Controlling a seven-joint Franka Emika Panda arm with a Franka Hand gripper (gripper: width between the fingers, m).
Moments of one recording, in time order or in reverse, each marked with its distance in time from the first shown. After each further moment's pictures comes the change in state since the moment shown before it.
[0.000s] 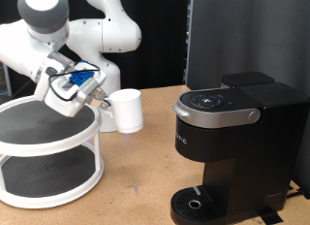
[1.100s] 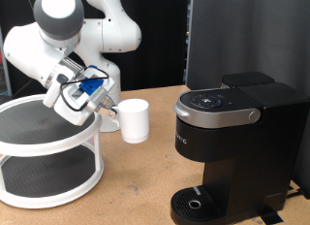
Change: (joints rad) arm 0.015 0.027 0.077 -0.015 0.045 0.100 0.017
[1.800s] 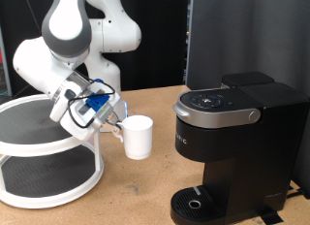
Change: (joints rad) arm 0.016 0.101 0.050 -0.005 0.116 0.087 -0.110
